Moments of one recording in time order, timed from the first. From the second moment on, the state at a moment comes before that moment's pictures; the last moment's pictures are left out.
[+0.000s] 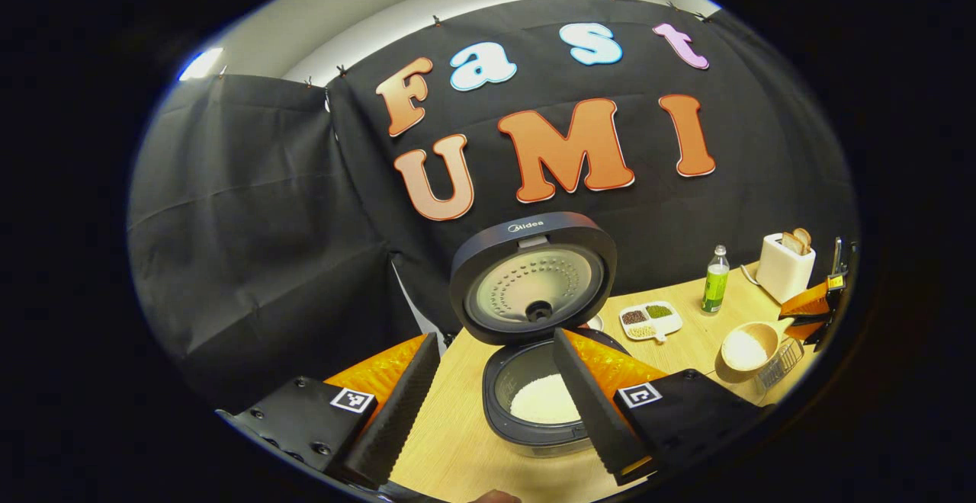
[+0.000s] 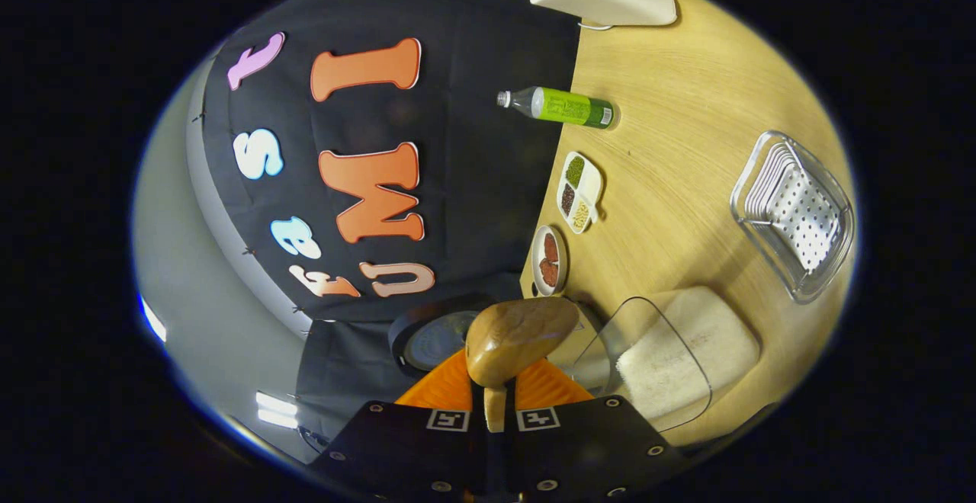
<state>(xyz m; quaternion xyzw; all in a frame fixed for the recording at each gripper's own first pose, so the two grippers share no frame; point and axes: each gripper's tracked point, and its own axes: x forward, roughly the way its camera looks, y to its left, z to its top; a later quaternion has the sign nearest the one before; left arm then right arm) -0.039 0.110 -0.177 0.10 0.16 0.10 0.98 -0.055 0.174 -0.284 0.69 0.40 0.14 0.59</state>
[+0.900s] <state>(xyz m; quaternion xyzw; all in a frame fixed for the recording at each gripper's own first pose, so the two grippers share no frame) -0.089 0.182 -0.156 0.09 0.12 0.19 0.97 0.023 0.291 -0.229 0.66 0.42 0.19 0.59</state>
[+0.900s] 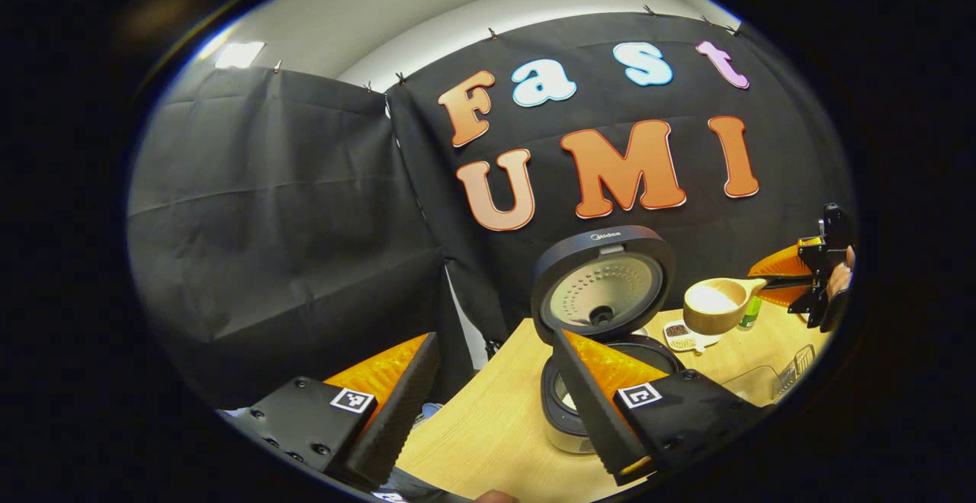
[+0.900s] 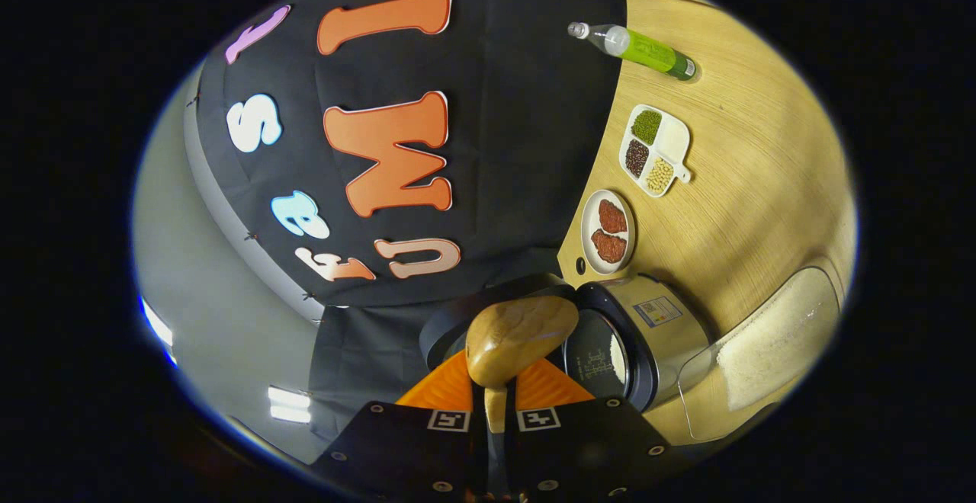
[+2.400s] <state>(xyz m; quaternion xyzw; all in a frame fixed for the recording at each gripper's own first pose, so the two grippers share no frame) -0.100 0.229 -0.172 0.10 0.14 0.23 0.96 0.054 0.391 -0.228 0.23 0.36 0.23 0.87</state>
